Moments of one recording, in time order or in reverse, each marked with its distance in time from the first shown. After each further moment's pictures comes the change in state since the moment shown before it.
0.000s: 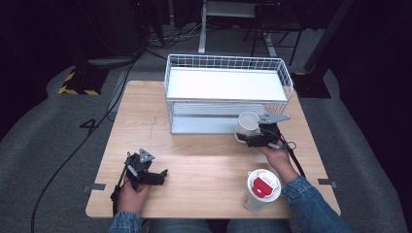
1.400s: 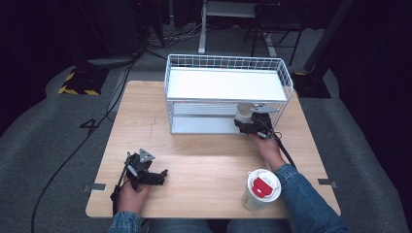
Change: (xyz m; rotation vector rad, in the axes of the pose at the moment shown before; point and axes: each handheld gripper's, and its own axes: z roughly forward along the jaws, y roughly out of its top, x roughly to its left) left arm 0.000 0.000 0.000 -0.002 0.001 0.000; right arm -0.025 0.004 0.048 0.008 -0.243 0.108
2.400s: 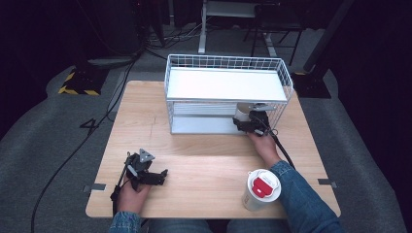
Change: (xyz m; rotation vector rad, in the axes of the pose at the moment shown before) left arm 0.000 0.000 0.000 0.003 -0.001 0.000; right arm -0.009 -0.003 0.020 0.007 -0.026 0.017
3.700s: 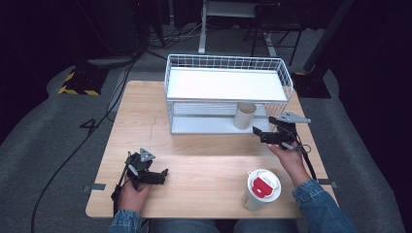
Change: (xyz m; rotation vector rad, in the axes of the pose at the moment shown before) left arm 0.001 0.003 0.003 -0.003 0.001 0.002; right arm -0.008 -0.011 -0.114 -0.082 0.056 0.029
